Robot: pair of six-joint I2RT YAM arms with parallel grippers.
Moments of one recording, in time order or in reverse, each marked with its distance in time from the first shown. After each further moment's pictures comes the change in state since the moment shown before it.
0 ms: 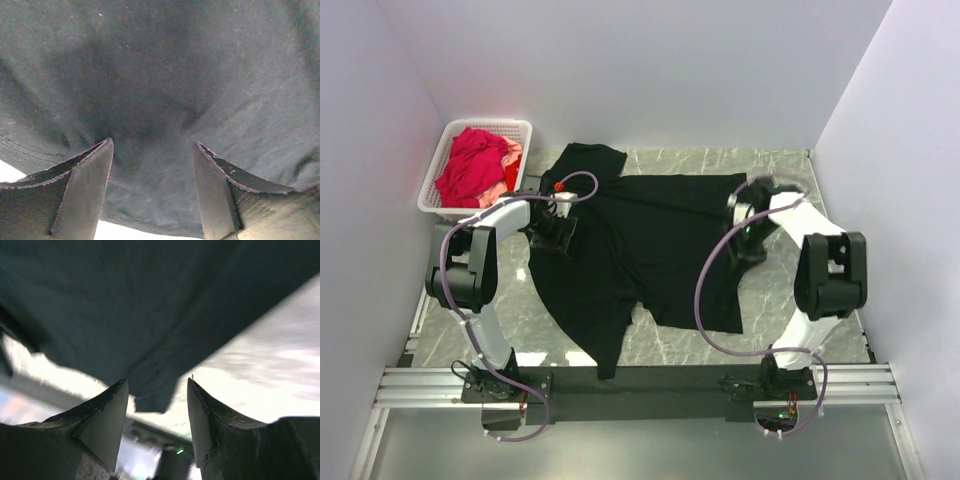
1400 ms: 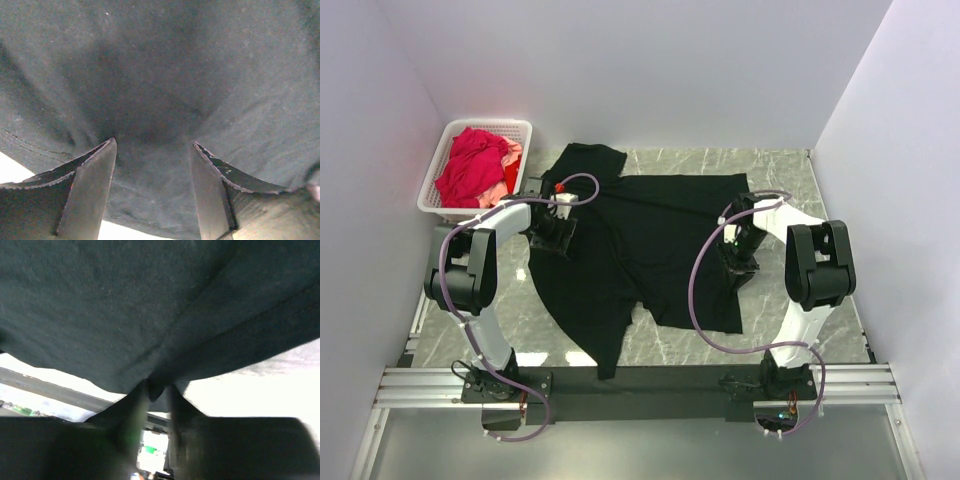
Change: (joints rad) left arm -0.013 -0.018 -0.034 0.035 -0.042 0.003; right arm 0.079 0.115 -0.115 -0.008 0.047 0.069
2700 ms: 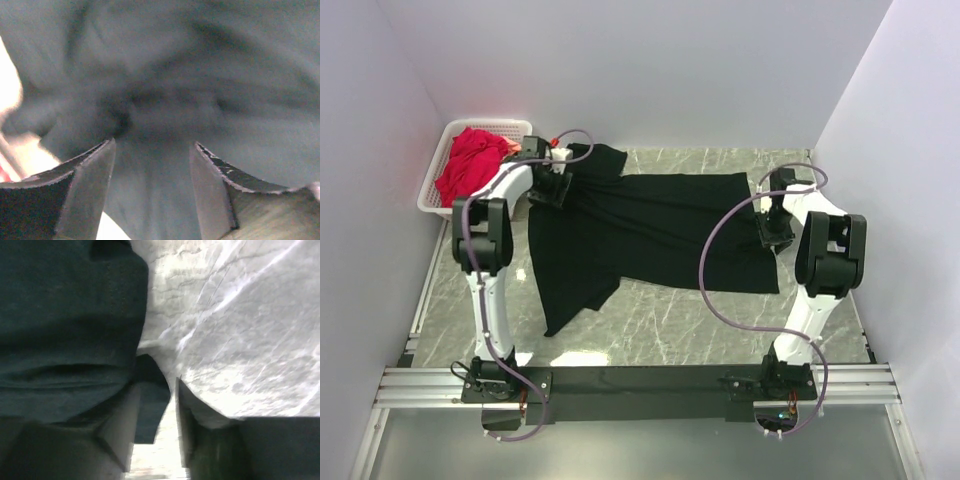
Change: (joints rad) left arm 0.077 0.411 0.625 -0.018 -0.081 0.100; right arm -0.230 0.109 0.194 0.215 0.328 -0.167
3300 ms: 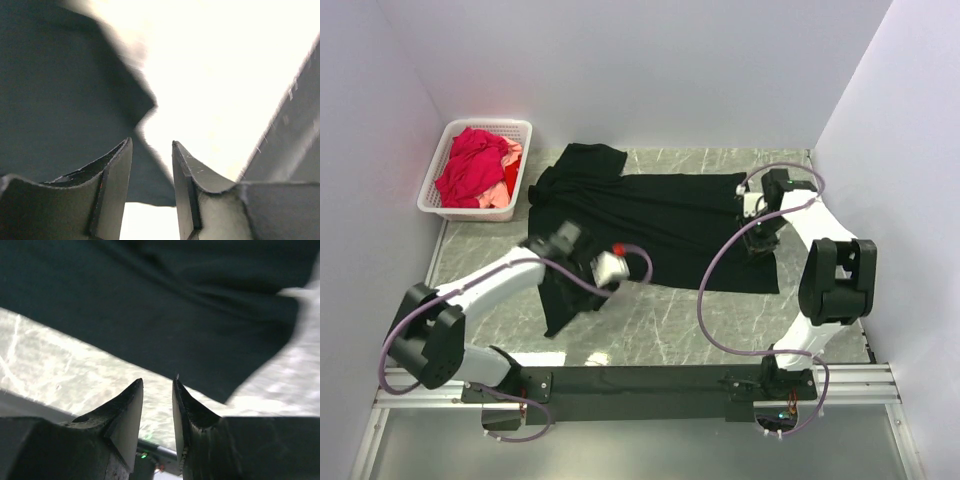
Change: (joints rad) left arm -0.443 -0.872 -0.872 -0.148 0.263 0.330; right arm 0.084 -0.251 -0.068 -0.178 -0.312 -0.057
